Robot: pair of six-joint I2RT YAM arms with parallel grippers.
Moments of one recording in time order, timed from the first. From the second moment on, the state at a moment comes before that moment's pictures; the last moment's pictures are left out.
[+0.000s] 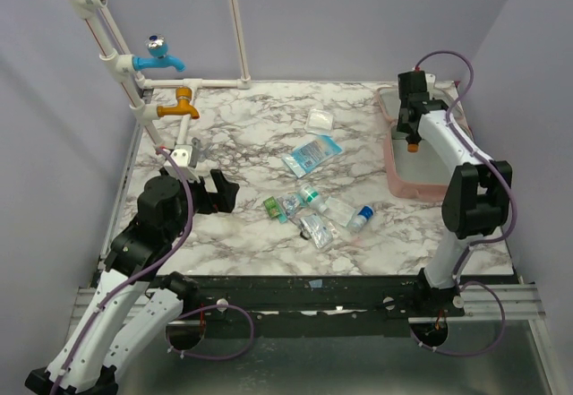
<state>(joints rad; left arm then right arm) -0.46 0.57 0.81 -0.57 -0.08 -0.35 0.13 1.82 1.54 -0.58 0.51 0.19</state>
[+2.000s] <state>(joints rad) -0.46 0.58 0.81 -0.58 -0.13 -0.34 0.22 2.14 1.64 -0.43 0.14 0.50</state>
